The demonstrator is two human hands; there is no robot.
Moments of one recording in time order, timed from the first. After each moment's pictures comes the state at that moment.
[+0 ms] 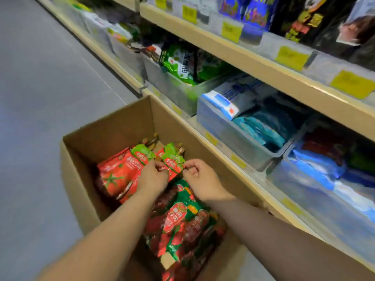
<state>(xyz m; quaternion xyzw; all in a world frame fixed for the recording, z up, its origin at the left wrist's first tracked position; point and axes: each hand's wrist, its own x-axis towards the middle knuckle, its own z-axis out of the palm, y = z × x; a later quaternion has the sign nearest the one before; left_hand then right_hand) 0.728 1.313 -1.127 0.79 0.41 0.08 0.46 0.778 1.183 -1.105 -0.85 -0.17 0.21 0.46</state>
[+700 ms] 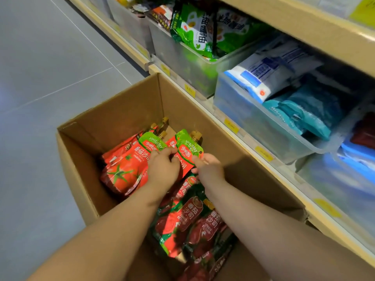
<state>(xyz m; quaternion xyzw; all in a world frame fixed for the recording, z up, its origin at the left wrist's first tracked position) 0.742 1.350 -1.166 0.84 0.36 0.02 0.40 0.796 1.243 -1.175 -0.76 0.11 0.29 0.58</state>
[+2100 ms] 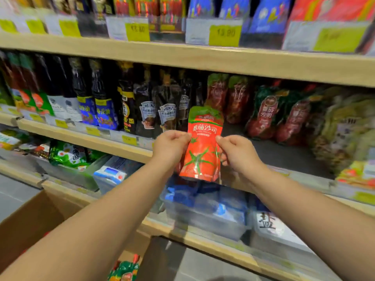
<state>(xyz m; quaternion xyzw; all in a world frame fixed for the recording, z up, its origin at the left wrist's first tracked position) 0.833 1.048 -0.846 0.73 0.04 0.07 0.68 0.821 0.888 -0.847 -0.78 0.03 -0.07 0.62</state>
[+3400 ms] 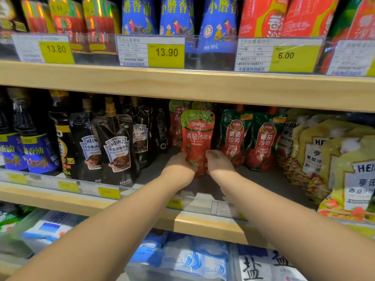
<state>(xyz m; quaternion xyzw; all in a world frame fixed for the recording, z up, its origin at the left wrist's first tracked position) 0.930 0.936 -0.851 0.91 -0.08 0.00 0.40 0.918 0.828 -0.852 -0.83 0.14 -0.12 0.53</state>
